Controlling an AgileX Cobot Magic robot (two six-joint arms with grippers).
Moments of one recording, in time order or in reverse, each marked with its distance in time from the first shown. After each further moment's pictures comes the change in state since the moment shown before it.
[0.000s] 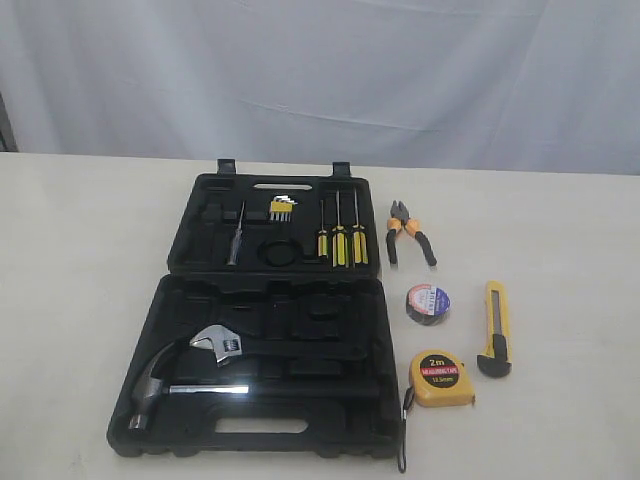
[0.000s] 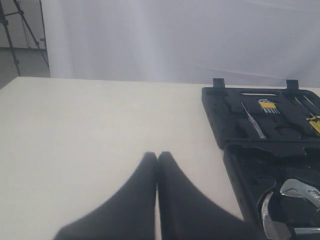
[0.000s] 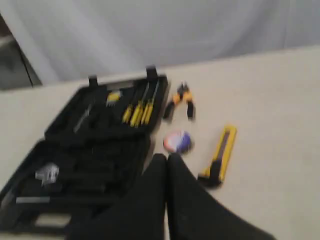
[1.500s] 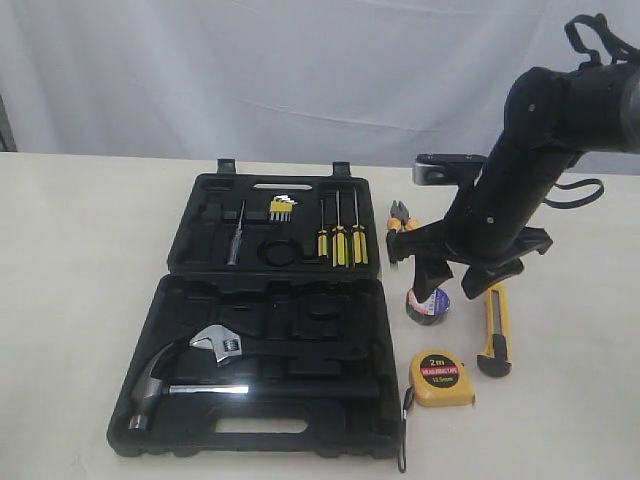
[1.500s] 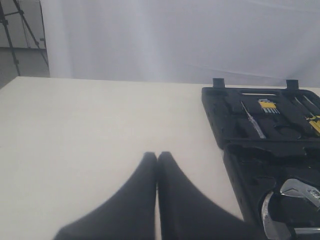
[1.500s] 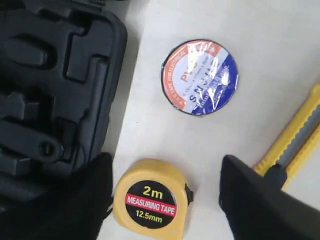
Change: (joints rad) left arm 0.000 0.000 0.000 0.000 0.000 0.000; right arm 0.151 1.647 -0.965 -0.040 0.343 -0.154
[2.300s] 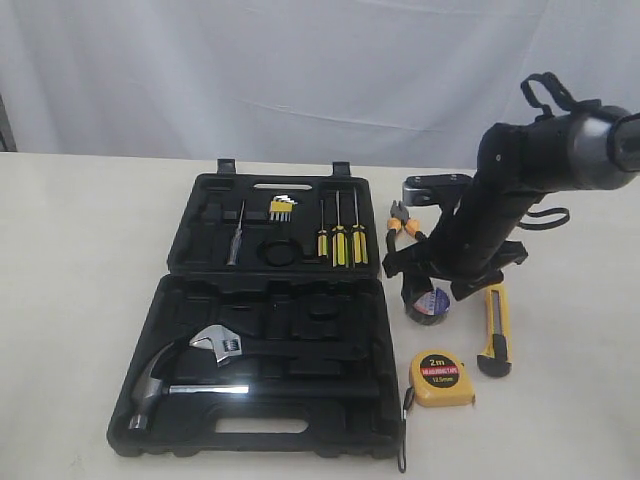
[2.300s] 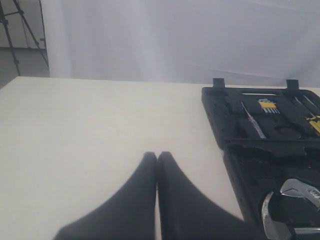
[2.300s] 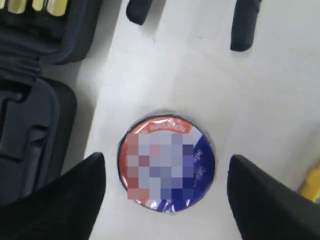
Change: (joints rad) left arm 0.000 0.000 0.000 0.000 0.000 0.000; right arm 0.000 0.149 -0.004 -0.049 -0.237 0.002
